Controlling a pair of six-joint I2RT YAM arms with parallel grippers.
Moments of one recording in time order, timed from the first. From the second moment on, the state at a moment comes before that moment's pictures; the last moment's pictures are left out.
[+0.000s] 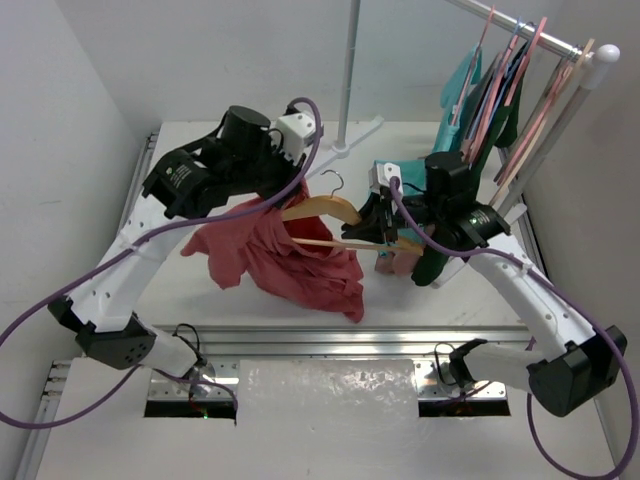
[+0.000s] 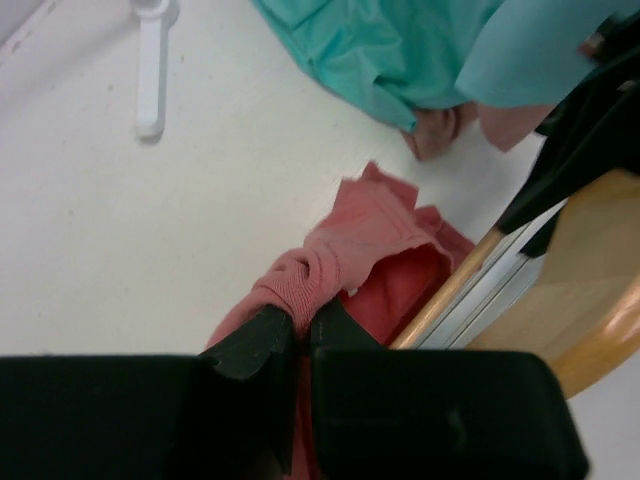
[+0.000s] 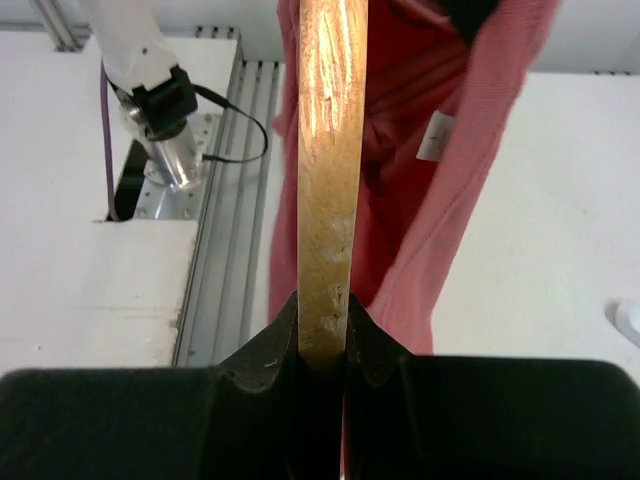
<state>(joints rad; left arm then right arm) -0.66 1.43 1.90 -1.10 0.07 0.09 0.44 1.19 1.13 -0.36 -1.06 -0.44</state>
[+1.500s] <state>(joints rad) -0.74 1.25 1.72 -0.83 0.25 0.40 0.20 0.97 0.68 0.64 -1.27 0.43</state>
